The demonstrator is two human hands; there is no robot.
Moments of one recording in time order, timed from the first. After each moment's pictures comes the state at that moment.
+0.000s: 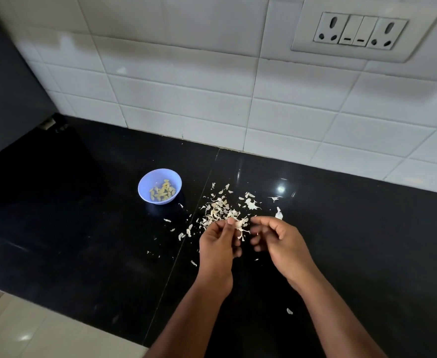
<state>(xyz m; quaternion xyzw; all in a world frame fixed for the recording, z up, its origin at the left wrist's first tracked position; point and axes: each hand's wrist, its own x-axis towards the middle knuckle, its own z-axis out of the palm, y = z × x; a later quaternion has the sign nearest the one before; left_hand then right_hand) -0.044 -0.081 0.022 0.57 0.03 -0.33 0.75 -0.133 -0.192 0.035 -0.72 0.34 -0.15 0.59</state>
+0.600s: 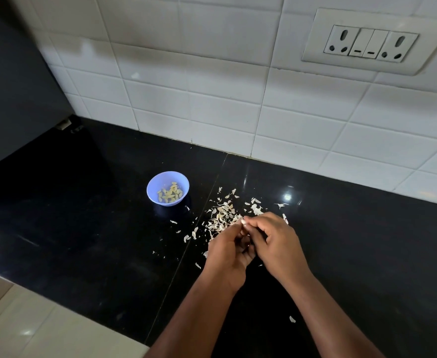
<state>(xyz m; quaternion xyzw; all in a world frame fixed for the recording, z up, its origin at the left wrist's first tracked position) -0.040 -0.093 0.038 0.40 0.18 -0.44 0.78 -0.112 -0.189 0.037 -0.89 0.20 -0.24 0.34</state>
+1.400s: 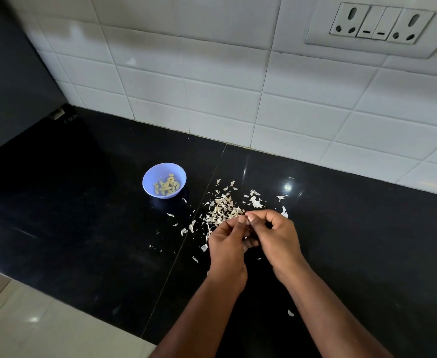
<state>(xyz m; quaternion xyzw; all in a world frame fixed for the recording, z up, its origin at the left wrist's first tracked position) -0.052 -0.104 0.020 0.47 0.11 -0.33 0.81 -0.100 -0.187 0.026 -0.65 0.36 -0.21 0.63</state>
